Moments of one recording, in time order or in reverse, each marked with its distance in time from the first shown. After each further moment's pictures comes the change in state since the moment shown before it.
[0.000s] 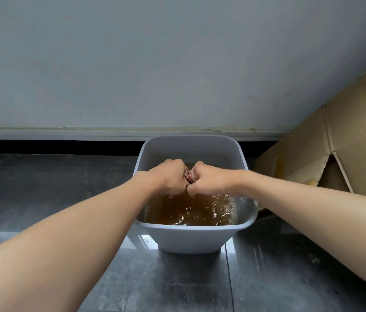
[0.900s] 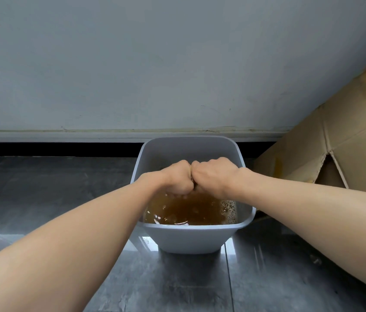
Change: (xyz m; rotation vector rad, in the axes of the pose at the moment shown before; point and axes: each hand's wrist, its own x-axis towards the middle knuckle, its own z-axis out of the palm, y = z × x) left_hand 0.002 0.015 0.006 -0.188 -0.073 -0.029; right_hand -0.009 -0.003 -0.005 -0.992 0.211 -0.196
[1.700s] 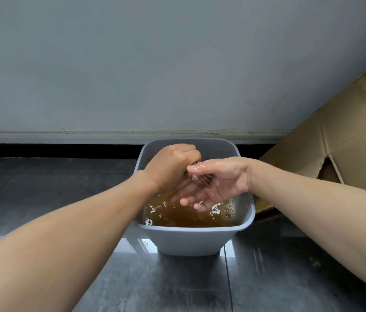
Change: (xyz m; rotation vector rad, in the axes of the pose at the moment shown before) left_hand -0.002 -0.014 -0.018 0.396 0.697 0.858; right_hand -0.007 0.028 -0.008 1.870 -0.754 -0.017
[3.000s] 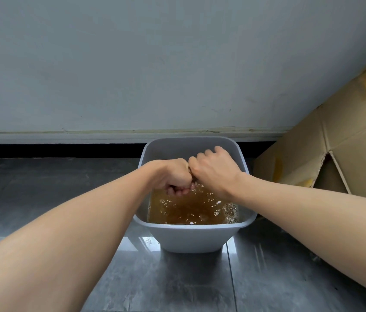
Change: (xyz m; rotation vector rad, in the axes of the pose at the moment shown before) left_hand 0.013 0.019 -0.010 -0.586 -0.803 -1.050; right_hand 0.035 0.017 0.014 -2.151 1.068 -0.147
